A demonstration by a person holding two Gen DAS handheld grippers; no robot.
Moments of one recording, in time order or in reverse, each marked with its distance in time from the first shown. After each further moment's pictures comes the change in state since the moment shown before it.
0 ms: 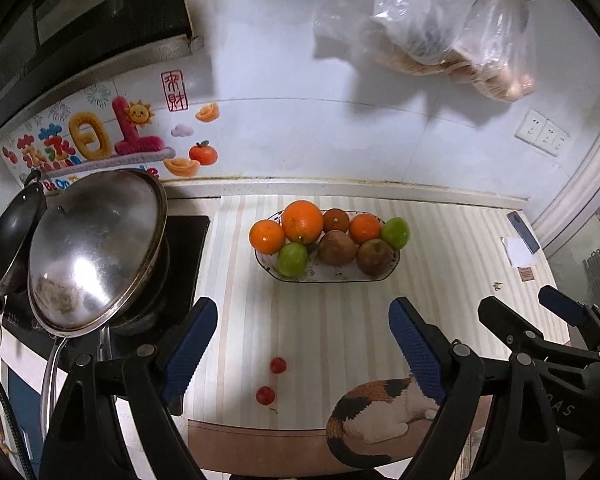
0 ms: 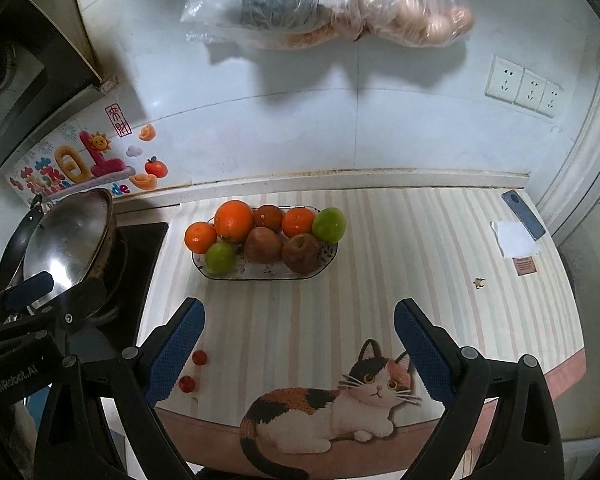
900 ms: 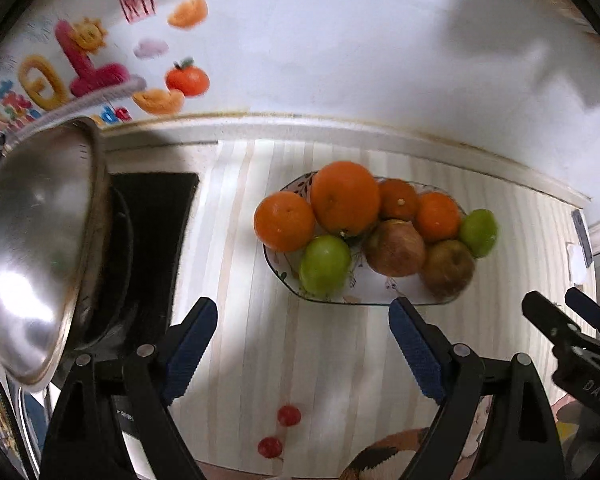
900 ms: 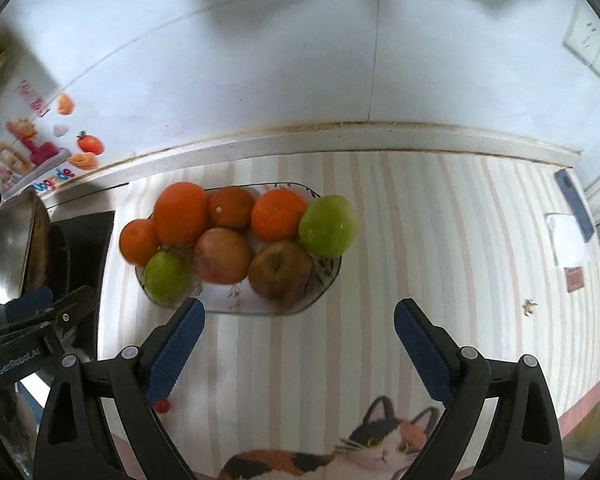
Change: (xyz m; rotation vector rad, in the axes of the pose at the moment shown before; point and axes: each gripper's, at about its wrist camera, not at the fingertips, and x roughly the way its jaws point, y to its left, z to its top) left arm 0.176 0.027 0.045 -0.073 0.263 0.072; right arm 0.195 -0.023 0.062 0.014 0.231 0.001
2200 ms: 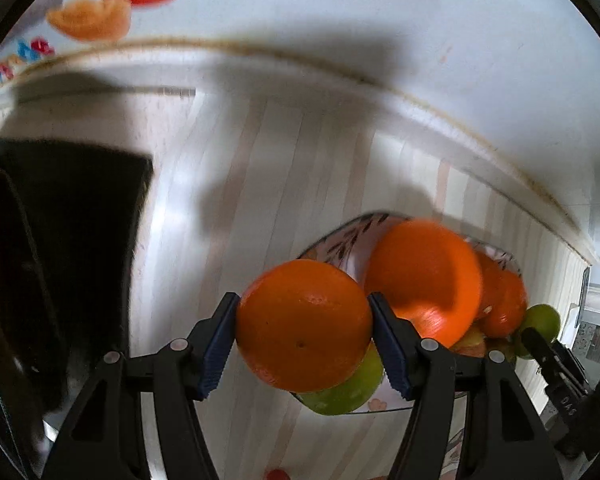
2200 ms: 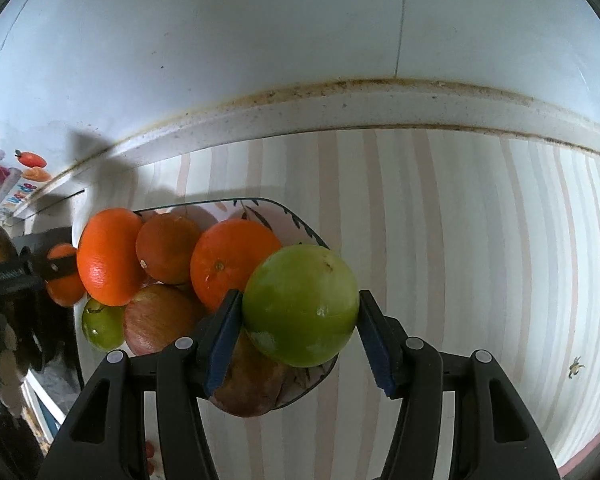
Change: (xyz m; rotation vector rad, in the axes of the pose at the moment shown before) left arm 0.168 0.053 0.095 -0.197 0.373 -0.112; right arm 0.153 -0.035 0.079 0.038 0.211 0.100
